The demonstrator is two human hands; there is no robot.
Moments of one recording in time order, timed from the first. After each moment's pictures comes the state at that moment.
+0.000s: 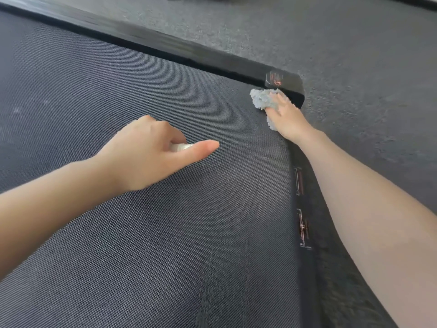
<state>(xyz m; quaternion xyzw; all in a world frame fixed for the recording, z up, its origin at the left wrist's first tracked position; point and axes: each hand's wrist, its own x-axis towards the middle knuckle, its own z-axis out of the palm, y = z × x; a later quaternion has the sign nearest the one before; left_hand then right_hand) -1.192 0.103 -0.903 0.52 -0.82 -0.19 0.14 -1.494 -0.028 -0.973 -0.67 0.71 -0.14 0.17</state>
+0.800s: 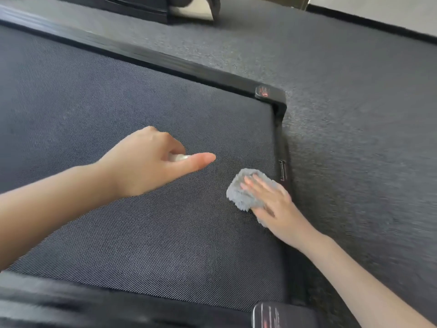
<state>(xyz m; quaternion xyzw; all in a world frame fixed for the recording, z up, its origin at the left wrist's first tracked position) -1.163 0.185 -0.861 0.51 -0.84 -0.16 0.13 -1.448 0.227 -0.980 -0.80 0.54 -0.18 0.20</state>
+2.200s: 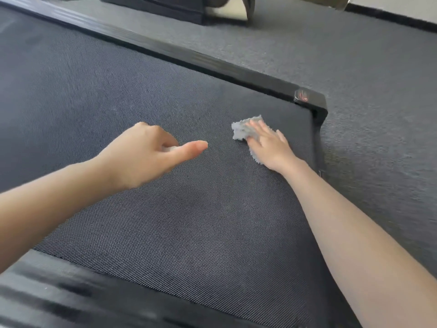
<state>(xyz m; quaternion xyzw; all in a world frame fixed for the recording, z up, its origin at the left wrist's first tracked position) -1.096 0.173 -0.877 0.59 -0.78 -0.17 0.15 -1.368 0.067 -0.962 -0.76 0.63 -0.06 0.13</state>
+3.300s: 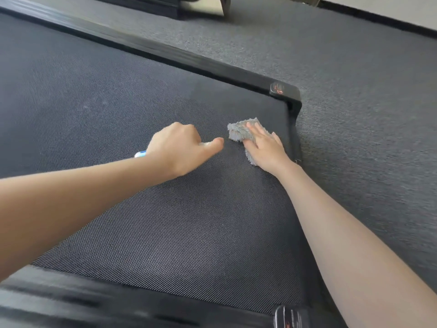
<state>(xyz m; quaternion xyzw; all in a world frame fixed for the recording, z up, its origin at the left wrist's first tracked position) -1.178 0.142 -0.906 0.61 -0.77 -0.15 0.15 -1.399 0.097 -0.963 -0.73 0.67 -0.09 0.14</state>
